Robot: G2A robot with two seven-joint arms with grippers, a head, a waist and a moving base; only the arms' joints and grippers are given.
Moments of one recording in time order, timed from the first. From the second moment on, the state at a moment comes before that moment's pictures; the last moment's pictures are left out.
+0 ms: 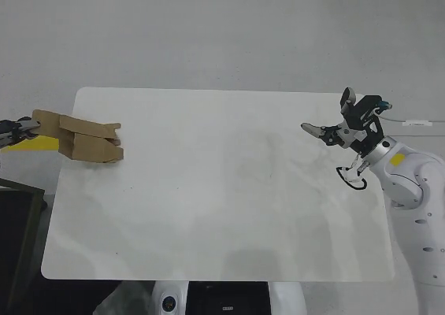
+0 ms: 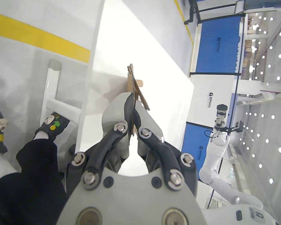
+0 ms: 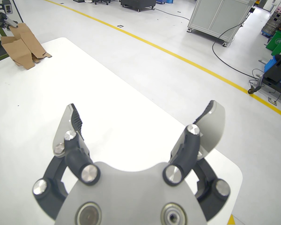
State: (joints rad) left arm 0.47 -0.71 -1.41 -0.41 -0.14 -0.51 -1.31; right arm -1.11 -1.07 1.50 -1.63 -1.09 -0.67 0.19
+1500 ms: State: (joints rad) left arm 0.53 -0.82 -1.04 -1.15 -0.70 -0.45 -1.37; right arm -1.11 -1.07 1.50 -1.63 -1.09 -0.67 0.19
